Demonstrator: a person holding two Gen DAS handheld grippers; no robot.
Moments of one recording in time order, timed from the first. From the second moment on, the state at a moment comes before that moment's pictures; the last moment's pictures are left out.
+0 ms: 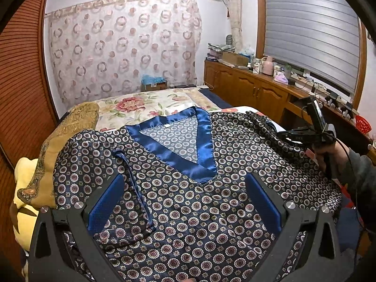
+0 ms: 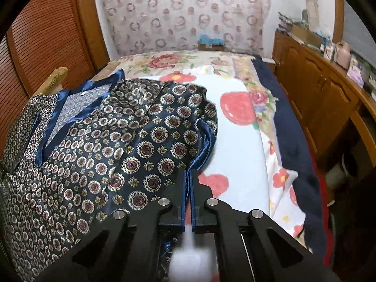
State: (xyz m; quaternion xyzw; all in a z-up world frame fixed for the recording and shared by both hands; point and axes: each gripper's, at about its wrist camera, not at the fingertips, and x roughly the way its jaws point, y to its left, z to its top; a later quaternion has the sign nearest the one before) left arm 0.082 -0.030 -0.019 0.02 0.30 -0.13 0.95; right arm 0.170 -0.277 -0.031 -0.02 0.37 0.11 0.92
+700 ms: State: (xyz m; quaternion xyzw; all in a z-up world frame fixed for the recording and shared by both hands) left arm 0.083 0.004 -0.026 0.00 0.30 -0.12 0.95; right arm 0.141 -0.236 0.012 -0.05 0.30 0.16 0.94
